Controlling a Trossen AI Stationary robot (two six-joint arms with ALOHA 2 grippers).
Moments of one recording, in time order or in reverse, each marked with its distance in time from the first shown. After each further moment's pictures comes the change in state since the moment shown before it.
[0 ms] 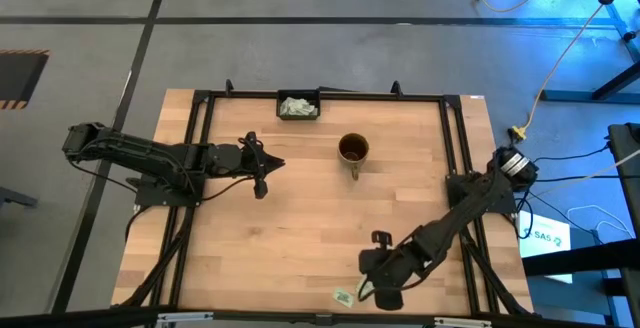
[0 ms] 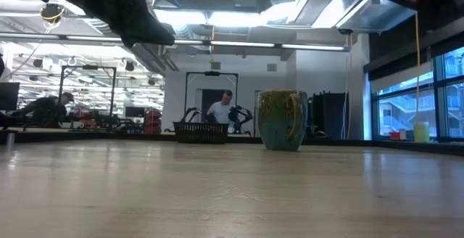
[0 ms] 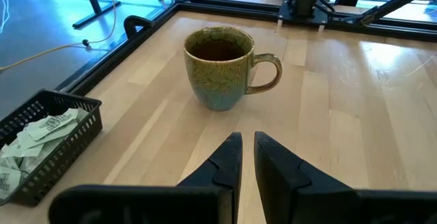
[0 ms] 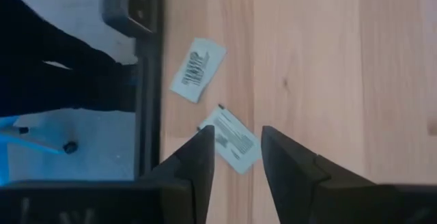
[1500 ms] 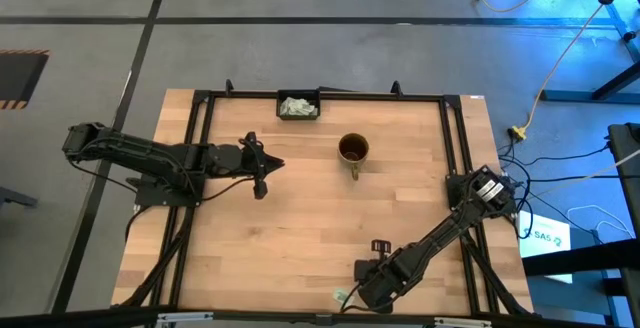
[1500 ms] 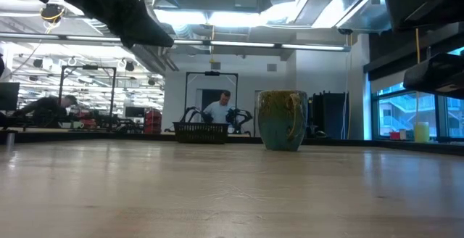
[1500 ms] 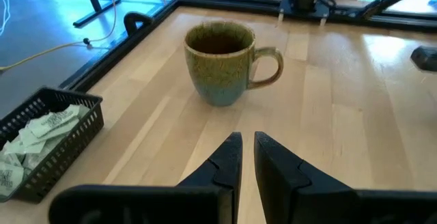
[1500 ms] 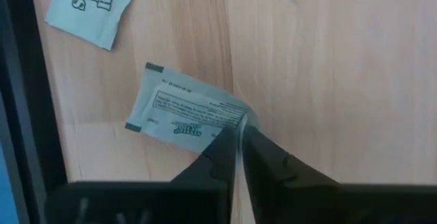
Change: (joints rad) left arm 0.000 0.000 -0.004 -0.009 -0.001 0.010; right arm 0.031 0.314 0.013 -0.032 -0.023 0.094
